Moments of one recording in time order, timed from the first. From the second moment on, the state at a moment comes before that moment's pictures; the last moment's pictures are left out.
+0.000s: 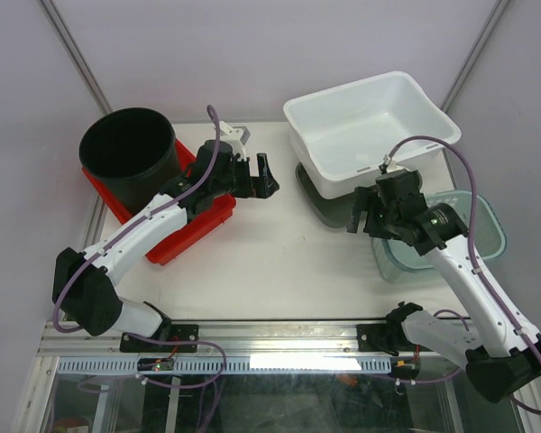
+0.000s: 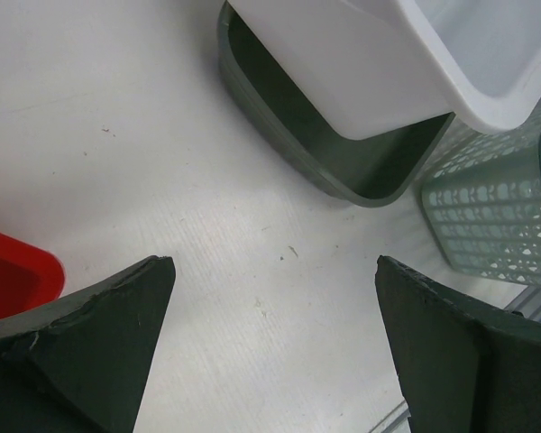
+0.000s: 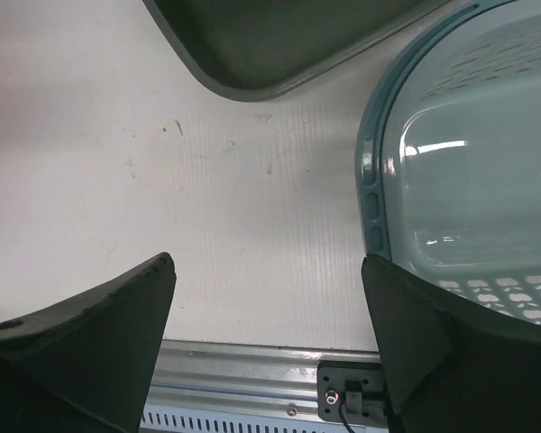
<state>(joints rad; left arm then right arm) -0.60 1.41 1.19 -0.29 0.11 -0.46 0.47 1.00 1.12 -1.04 0.16 0.51</state>
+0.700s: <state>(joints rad) -0.60 1.45 1.18 -0.24 0.19 -0.47 0.46 1.08 1.12 -1.18 0.32 0.50</state>
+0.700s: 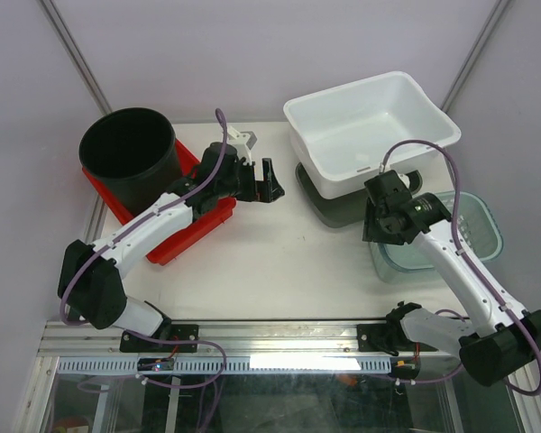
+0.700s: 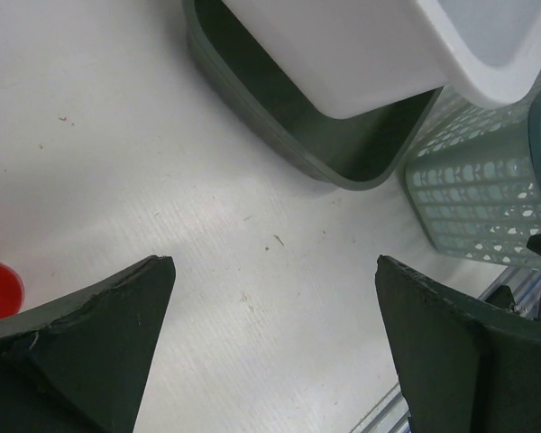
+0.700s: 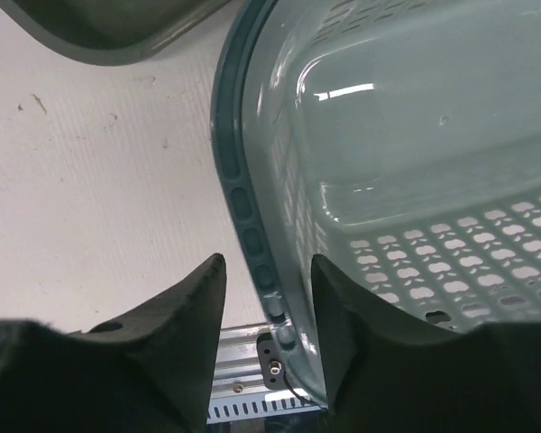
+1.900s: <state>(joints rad) -0.46 1.43 1.32 -0.36 0.29 -0.48 0.49 0.87 1.06 -0.66 -0.37 0.88</state>
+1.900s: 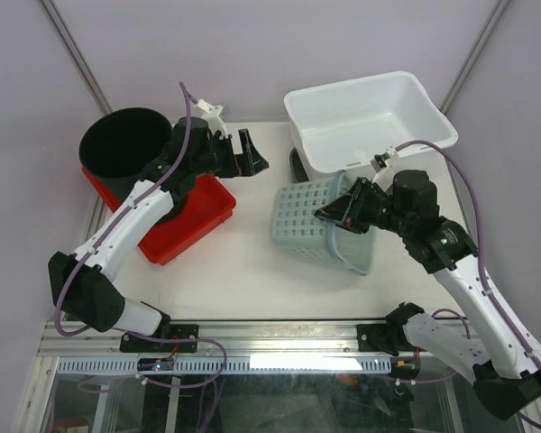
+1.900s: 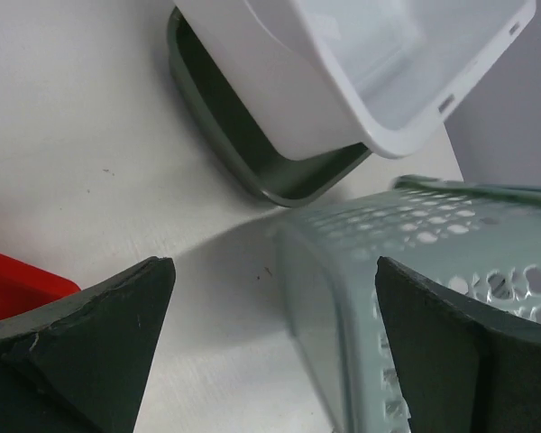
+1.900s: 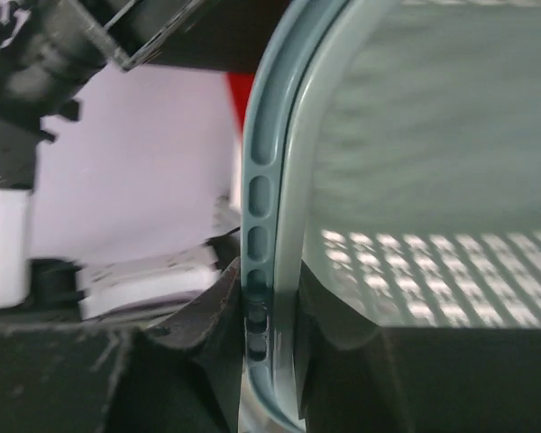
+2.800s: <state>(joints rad) -0.46 1.35 1.48 -0.45 0.27 -0.47 0.67 1.00 0.57 0.55 -0.45 1.63</state>
